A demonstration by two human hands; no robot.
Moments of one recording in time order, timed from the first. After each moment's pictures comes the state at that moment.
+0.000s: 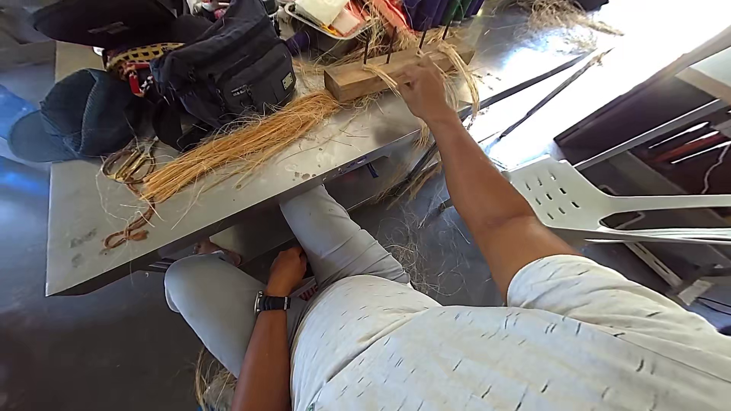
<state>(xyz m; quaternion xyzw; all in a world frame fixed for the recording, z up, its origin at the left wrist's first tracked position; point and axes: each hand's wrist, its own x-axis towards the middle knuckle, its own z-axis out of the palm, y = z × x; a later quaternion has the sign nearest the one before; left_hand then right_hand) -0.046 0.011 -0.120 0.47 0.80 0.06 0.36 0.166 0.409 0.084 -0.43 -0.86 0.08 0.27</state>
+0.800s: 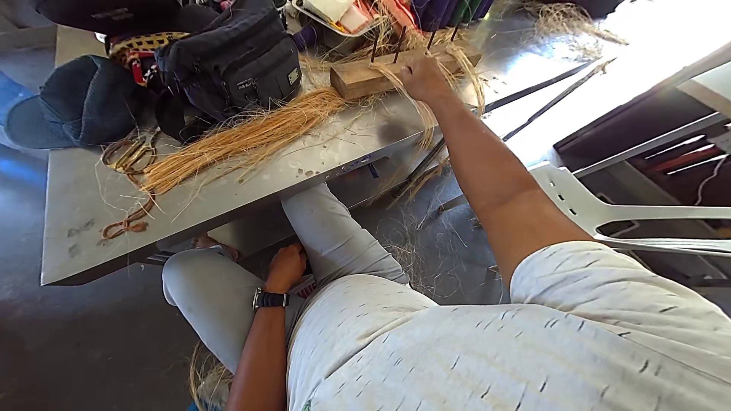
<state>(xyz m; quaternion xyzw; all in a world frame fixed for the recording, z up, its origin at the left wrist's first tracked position) -0.046 0.012 -0.124 0.48 0.80 0.05 0.36 0.142 0.442 0.098 -0.47 -0.86 0.09 0.16</state>
